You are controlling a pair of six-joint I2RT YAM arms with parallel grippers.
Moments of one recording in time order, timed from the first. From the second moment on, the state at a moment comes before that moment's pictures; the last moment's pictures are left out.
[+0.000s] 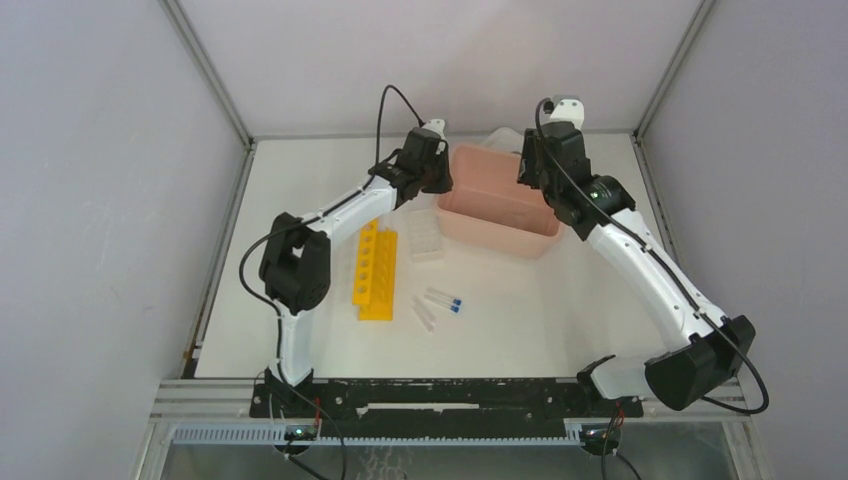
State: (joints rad) left arm -0.60 2.04 1.72 -0.30 -0.04 -0.39; right arm 0.47 1.36 1.46 -0.61 0.45 0.27
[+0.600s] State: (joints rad) left arm -0.60 1.92 1.62 -0.23 -0.16 -0.47; right arm 0.40 1.32 1.27 -0.51 0.53 0.35
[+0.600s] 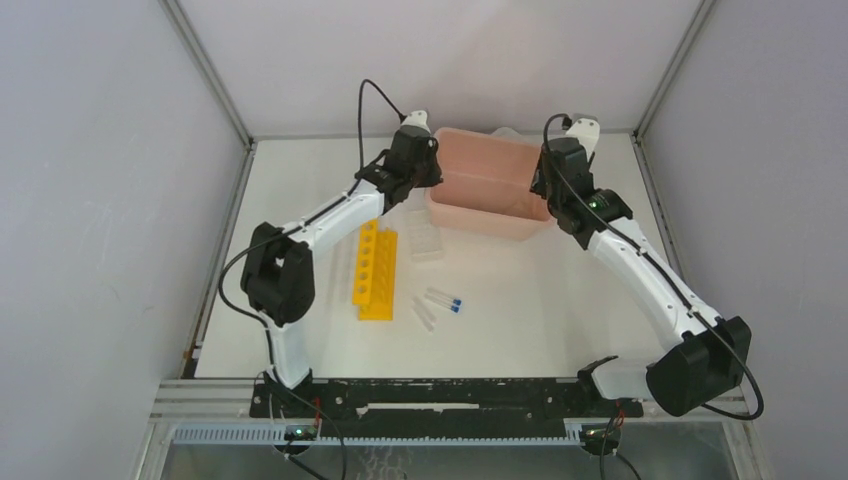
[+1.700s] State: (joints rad) left arm -0.42 1.78 1.53 -0.16 -0.30 -0.50; right arm 0.22 1.82 1.49 -0.45 0.39 0.62
